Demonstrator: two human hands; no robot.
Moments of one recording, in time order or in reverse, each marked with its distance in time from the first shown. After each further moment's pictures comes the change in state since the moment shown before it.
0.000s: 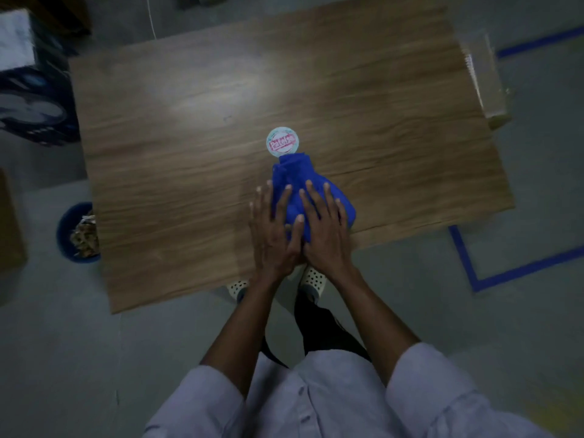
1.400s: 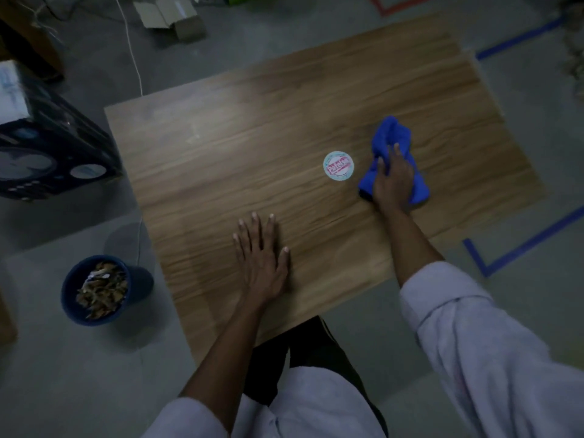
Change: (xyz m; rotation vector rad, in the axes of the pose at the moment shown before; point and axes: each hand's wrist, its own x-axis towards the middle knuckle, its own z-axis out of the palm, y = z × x) left_hand 0.035 -0.192 -0.097 0.127 -0.378 -0.016; right_hand 0.148 -0.007 0.025 0.117 0.339 0.642
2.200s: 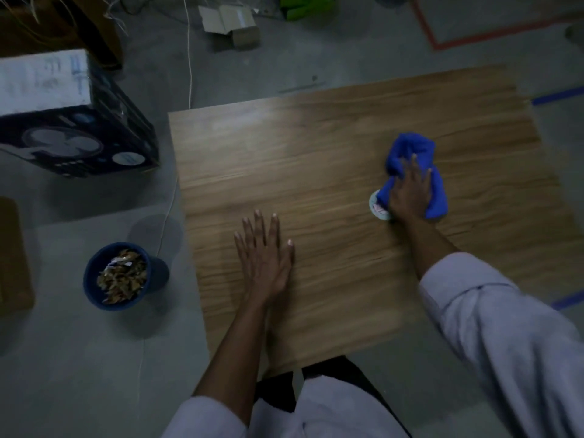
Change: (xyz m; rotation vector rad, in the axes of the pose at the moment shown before) left_hand 0.051 -0.036 -0.045 0.059 0.027 -0.203; right_hand 0.047 -0.062 0.046 -0.239 -0.179 -0.194
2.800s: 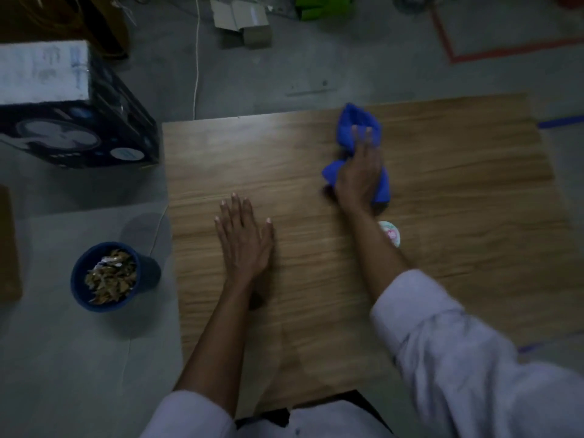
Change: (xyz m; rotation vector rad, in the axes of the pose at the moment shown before) left_hand 0.088 0.010 -0.033 -0.118 0.117 -0.175; right_hand 0.048 -0.151 0.011 0.183 0.243 -0.155
